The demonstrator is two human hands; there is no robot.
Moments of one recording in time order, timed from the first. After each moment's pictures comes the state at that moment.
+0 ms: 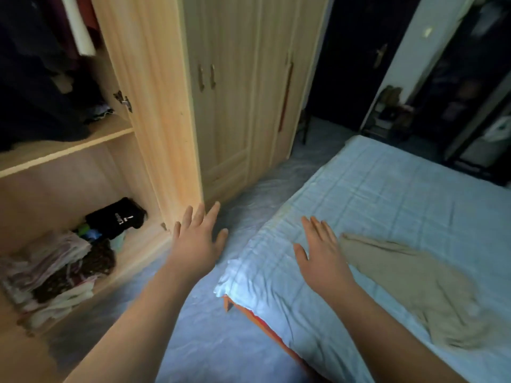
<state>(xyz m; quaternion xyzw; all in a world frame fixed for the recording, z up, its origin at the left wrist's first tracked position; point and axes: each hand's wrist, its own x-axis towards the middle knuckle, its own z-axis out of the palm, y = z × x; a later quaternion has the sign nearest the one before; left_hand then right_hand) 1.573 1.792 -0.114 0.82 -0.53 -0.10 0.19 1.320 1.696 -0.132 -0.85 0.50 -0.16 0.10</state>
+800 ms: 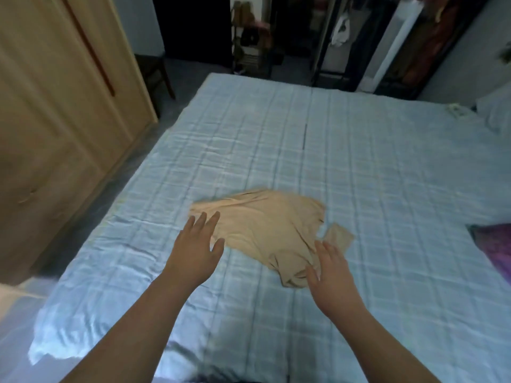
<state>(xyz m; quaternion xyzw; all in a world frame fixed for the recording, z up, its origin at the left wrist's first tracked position) 1.090 1.512 -0.219 0.66 -0.71 -0.21 0.12 0.796 1.576 -0.253 -0.63 0.75 -0.12 0.20</state>
